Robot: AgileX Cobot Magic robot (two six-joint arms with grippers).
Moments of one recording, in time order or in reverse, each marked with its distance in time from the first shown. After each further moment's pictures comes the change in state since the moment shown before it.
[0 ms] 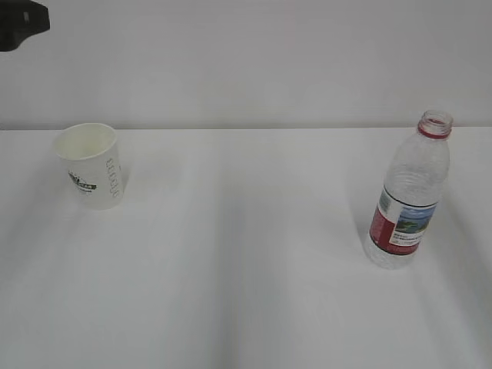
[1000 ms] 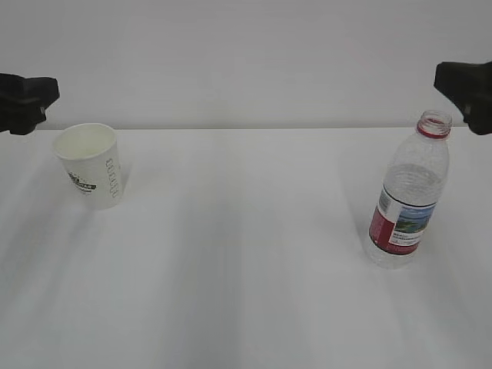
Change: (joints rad) left arm 0.000 0.028 0.336 0.005 -0.458 0.000; right arm 0.198 0.063 0.196 -0.112 -0.144 0.041
